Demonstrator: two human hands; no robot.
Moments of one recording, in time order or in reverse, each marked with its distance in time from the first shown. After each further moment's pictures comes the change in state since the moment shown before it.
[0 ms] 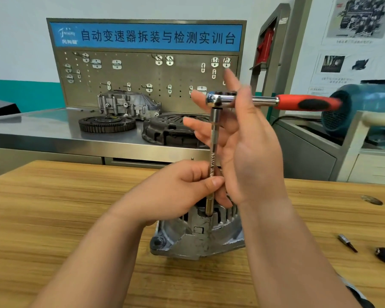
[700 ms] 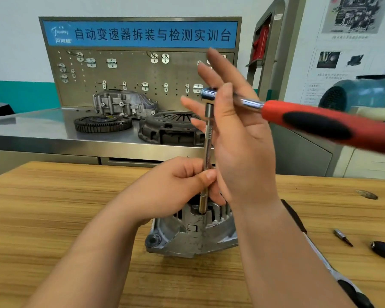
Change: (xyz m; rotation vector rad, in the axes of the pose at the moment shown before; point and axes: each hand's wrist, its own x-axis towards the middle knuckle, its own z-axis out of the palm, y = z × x) left_hand 0.003 -0.008 0.001 -0.047 0.005 0.016; right_hand 0.002 0.001 0.004 -0.196 -0.083 -0.278
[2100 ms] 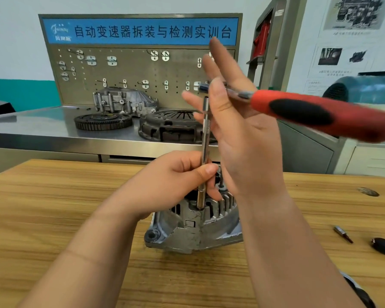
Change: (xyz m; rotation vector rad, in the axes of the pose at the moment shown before) left_hand 0.000 0.000 0.000 -0.007 0.042 0.036; right_hand 0.000 -0.002 -0.005 0.020 0.019 0.083
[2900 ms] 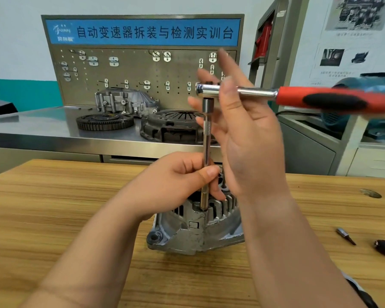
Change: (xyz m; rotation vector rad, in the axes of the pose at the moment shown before) left_hand 0.000 0.000 0.001 0.004 0.015 -0.022; right_hand 0.001 0.000 -0.001 0.059 0.049 0.080
